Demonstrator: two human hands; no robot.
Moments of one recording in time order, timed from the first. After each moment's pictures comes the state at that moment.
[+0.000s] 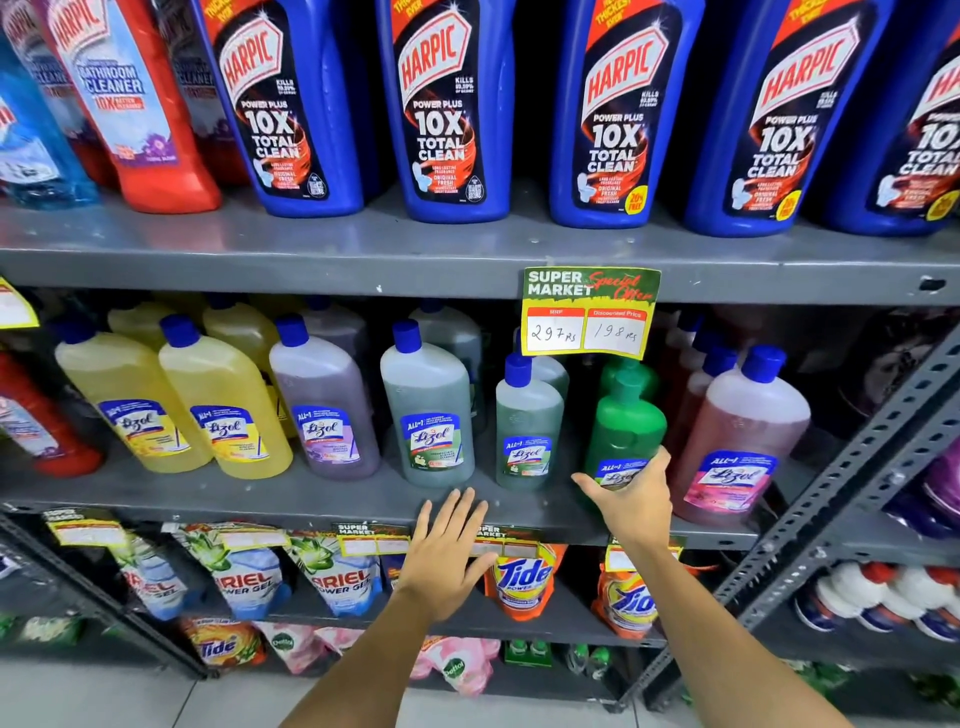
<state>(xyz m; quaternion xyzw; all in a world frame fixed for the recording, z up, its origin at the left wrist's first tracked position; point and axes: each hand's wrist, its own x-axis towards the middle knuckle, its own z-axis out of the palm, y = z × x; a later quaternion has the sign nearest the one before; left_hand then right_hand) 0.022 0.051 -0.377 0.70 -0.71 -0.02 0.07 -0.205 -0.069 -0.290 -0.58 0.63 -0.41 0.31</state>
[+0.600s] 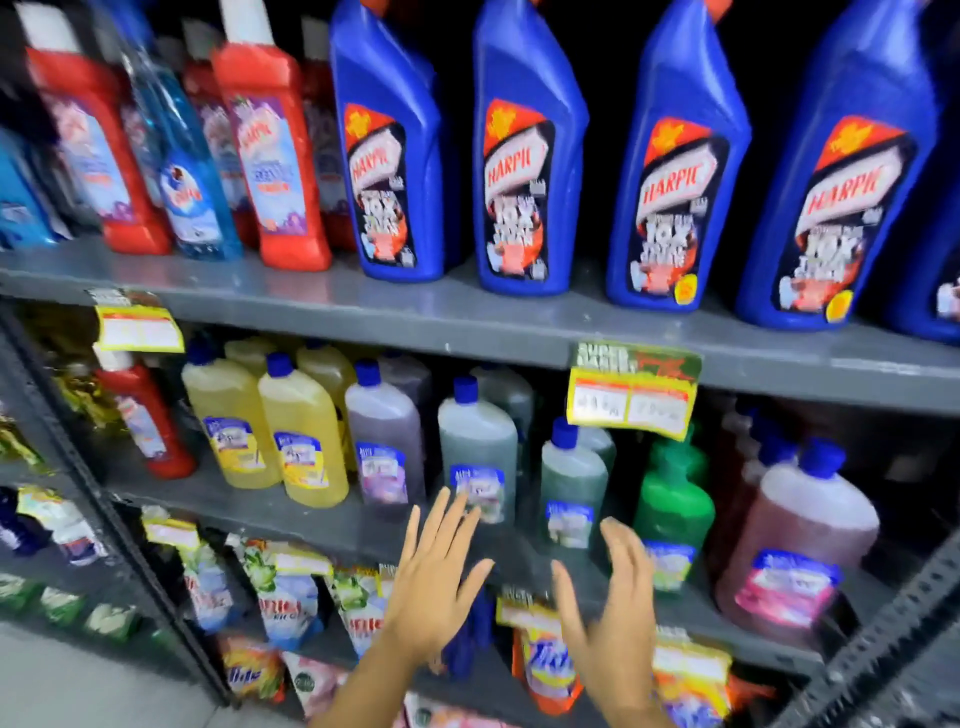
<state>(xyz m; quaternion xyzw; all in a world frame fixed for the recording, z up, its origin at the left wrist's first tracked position) 0.029 0.089 -0.287 0.72 -0.64 0.14 0.24 -0.168 0.028 -0.263 -0.73 0.36 -0.55 0.18</state>
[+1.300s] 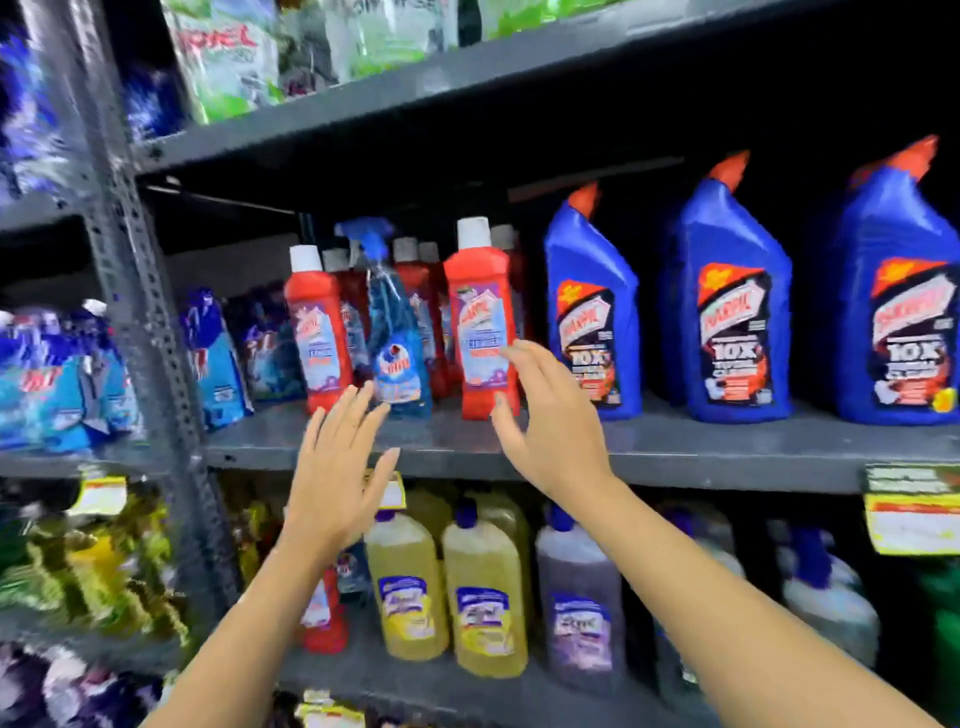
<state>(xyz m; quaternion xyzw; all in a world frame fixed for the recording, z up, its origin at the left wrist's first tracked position) 0.350 0.192 -0.031 0.67 -0.58 0.38 0.27 0.139 0.062 0.003 -0.80 0.18 -0.57 0.03</state>
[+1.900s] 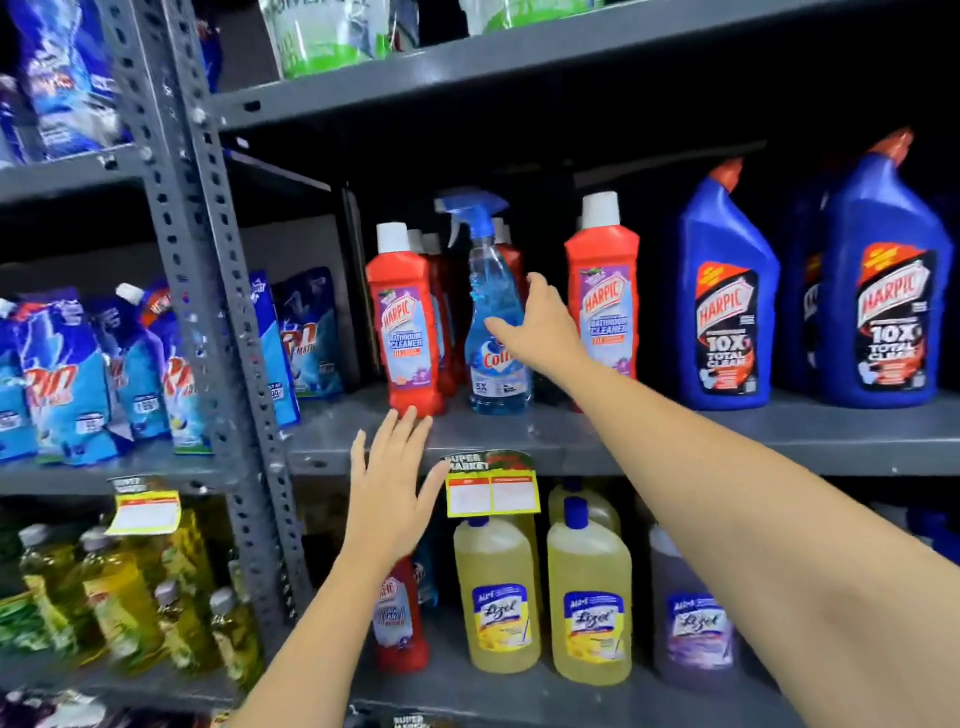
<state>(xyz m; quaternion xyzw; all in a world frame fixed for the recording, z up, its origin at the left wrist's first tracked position) 0.489 0.196 -0.073 0.68 -0.58 0.34 0.30 0.327 0.054 0.086 -0.80 0.34 -0.46 0.17</state>
